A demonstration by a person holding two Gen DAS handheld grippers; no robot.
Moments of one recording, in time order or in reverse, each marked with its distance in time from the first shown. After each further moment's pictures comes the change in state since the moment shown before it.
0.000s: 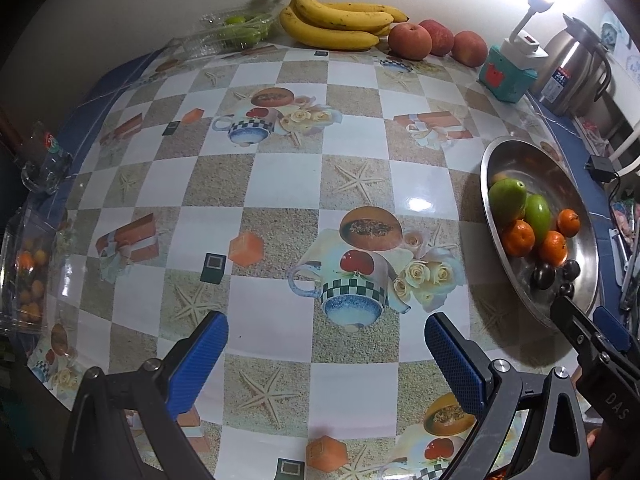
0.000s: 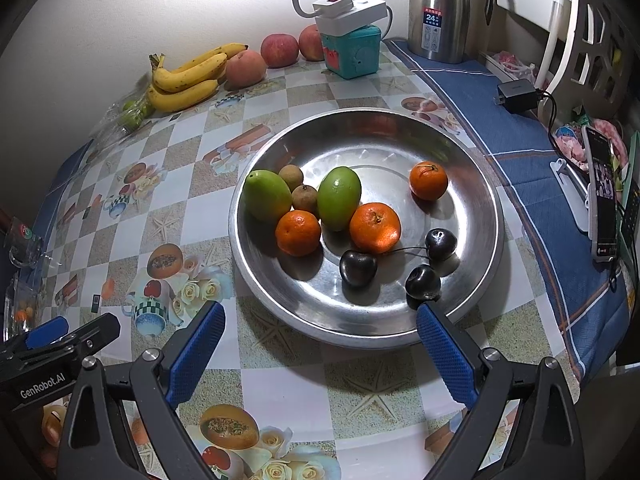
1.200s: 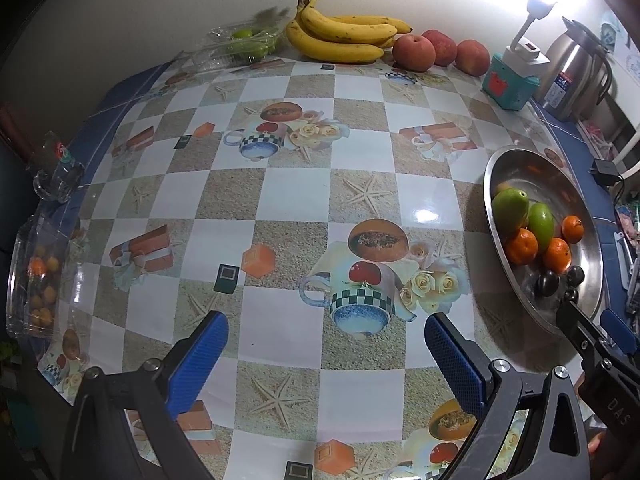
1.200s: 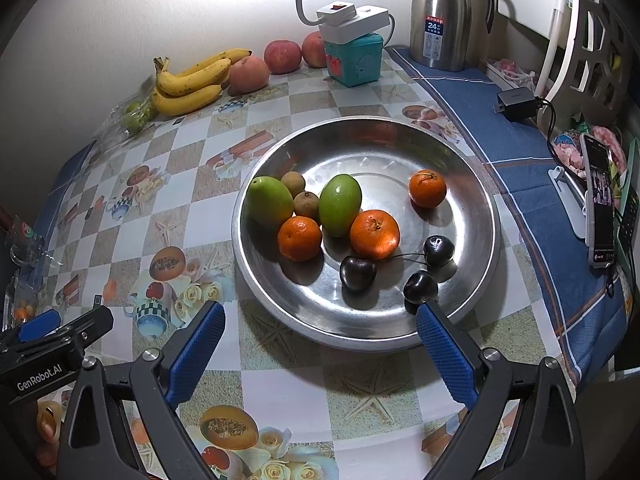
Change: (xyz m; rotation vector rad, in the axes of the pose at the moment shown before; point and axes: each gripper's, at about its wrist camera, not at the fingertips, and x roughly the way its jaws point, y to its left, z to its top) left arm -0.007 0.000 0.002 0.011 -0.035 0.038; right arm -0.005 0.002 0.001 -0.012 -0.019 -0.001
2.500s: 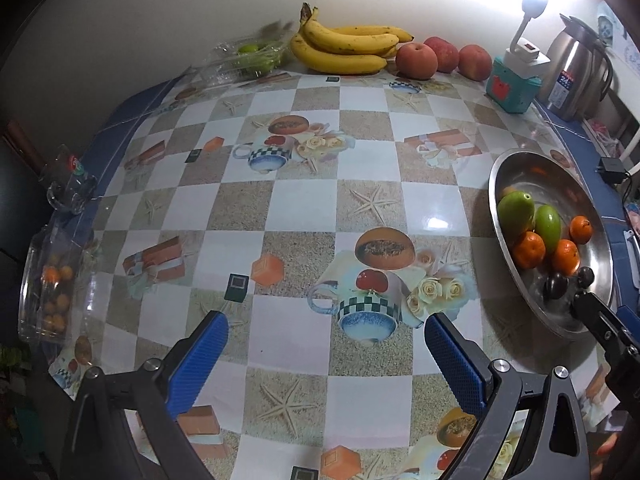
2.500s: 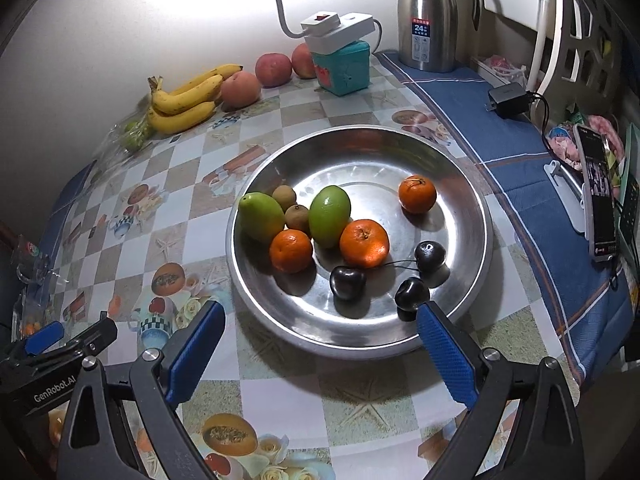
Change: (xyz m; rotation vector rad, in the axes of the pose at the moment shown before) left arm -0.006 -0.005 -0.003 0.020 -0.054 0.057; right arm -0.006 -0.012 0.001 0.044 -0.034 0.022
